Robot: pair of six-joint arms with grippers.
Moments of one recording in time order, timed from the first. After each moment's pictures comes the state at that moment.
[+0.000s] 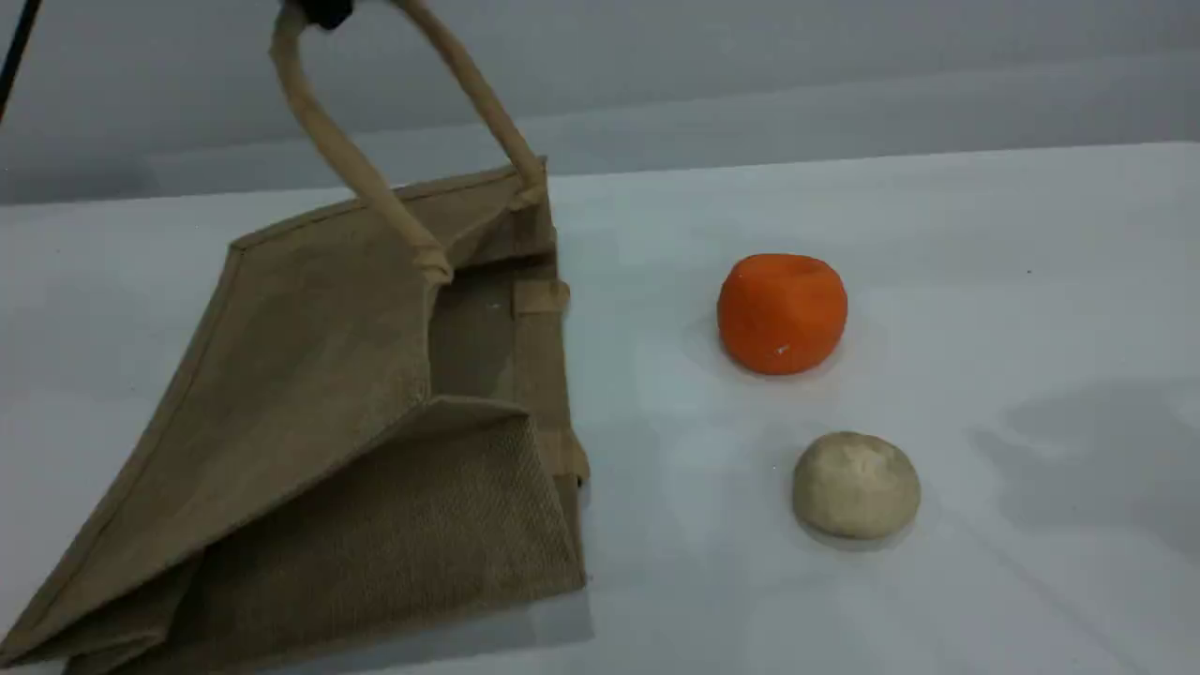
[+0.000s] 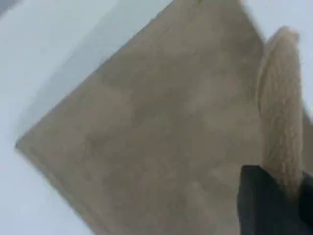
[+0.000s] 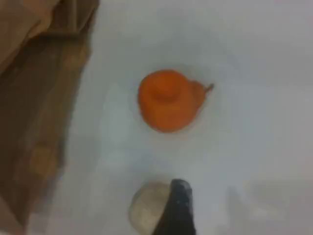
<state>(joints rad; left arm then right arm) -0.23 2.13 -2.05 -0.17 1.23 0.47 0.00 1.43 -1.03 0.48 0.69 -0.40</state>
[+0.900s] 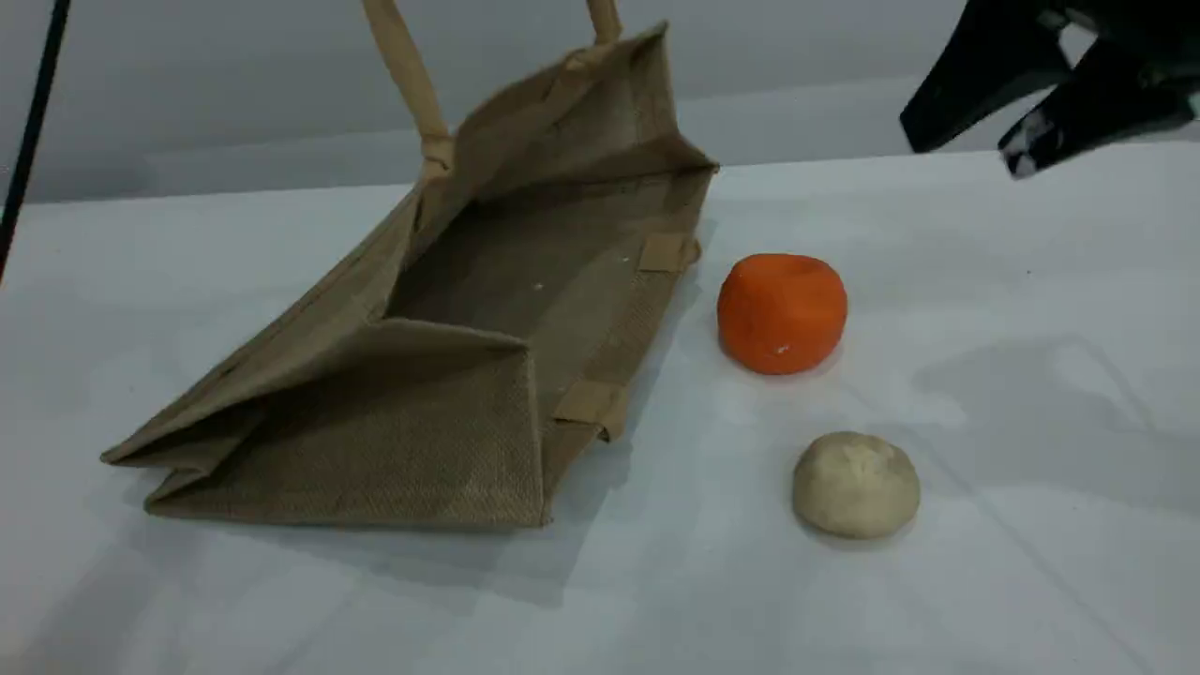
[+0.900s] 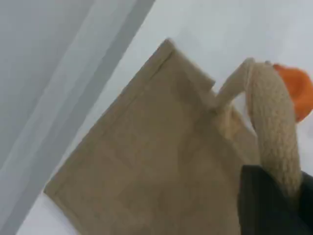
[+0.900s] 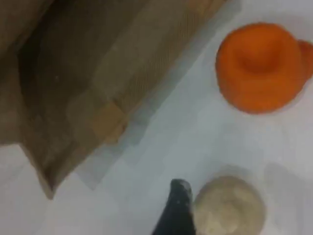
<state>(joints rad) -0.23 2.10 -2.22 -0.50 1.22 0.94 0.00 1.75 -1.07 0.86 0.76 -0.77</state>
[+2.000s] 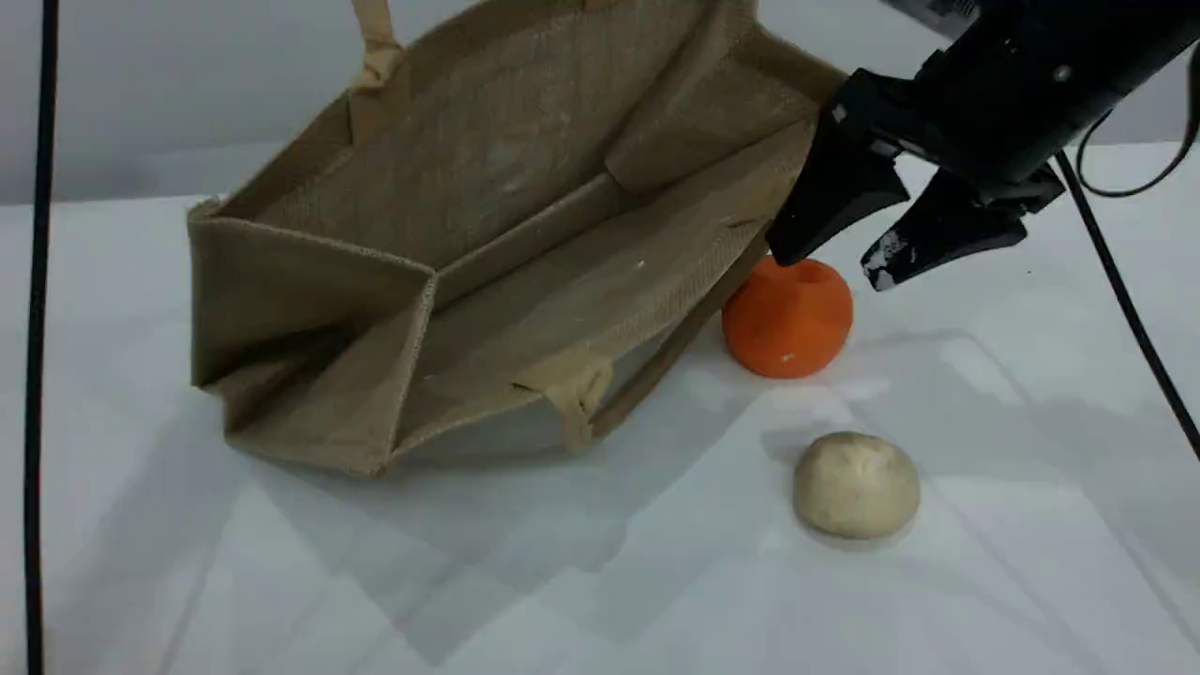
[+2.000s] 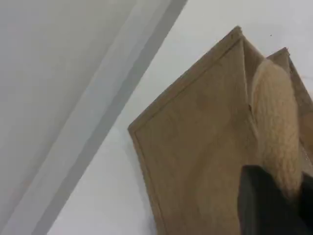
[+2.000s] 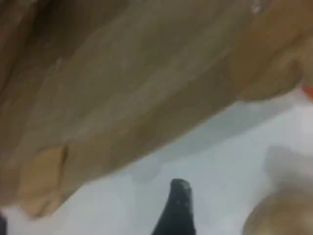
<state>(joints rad) -0.23 2.01 -2.22 -0.52 1.22 0.93 0.12 1.97 -1.15 0.94 0.73 -0.77</state>
